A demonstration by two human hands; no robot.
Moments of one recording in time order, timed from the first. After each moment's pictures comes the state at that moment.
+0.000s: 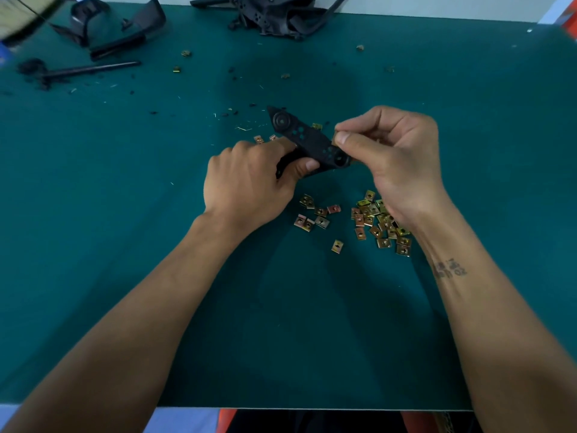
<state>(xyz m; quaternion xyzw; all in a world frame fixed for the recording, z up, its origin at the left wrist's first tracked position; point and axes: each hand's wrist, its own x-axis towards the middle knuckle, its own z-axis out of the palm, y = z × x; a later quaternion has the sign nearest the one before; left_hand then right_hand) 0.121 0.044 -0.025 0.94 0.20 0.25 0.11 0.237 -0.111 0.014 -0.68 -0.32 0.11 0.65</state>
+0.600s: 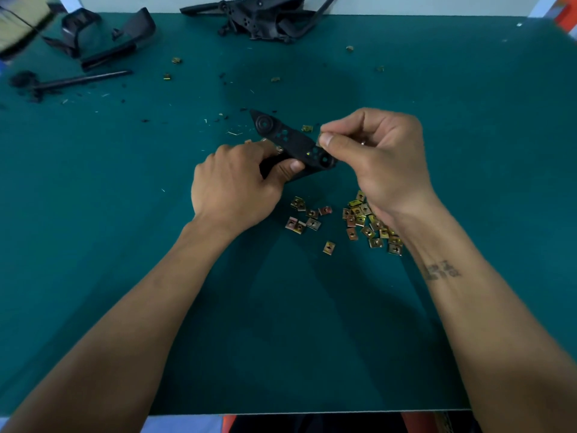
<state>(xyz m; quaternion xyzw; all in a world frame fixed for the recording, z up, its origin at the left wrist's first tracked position) 0.122 0.045 -0.023 0.92 0.24 0.25 0.16 0.233 -0.109 0.019 -0.68 -0.32 0.11 0.66</state>
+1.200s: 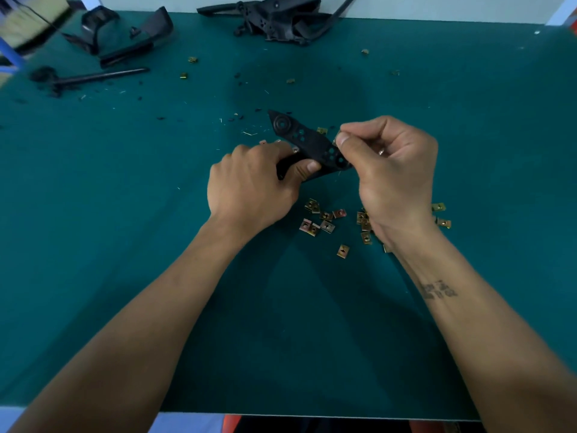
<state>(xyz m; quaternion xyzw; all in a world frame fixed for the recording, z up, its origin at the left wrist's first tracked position) 0.123 0.044 -0.022 0.93 0.25 0.25 0.14 0.214 -0.096 0.007 -0.67 -0.25 0.04 0.70</state>
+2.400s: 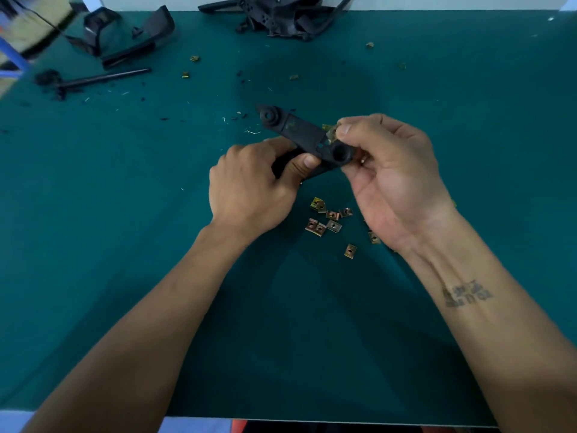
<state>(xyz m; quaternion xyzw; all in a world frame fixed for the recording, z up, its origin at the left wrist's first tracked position) 0.115 0.045 -0.019 0.90 0.21 0.32 0.21 0.202 -0.093 0.027 -0.48 -0.15 0.29 0.82</state>
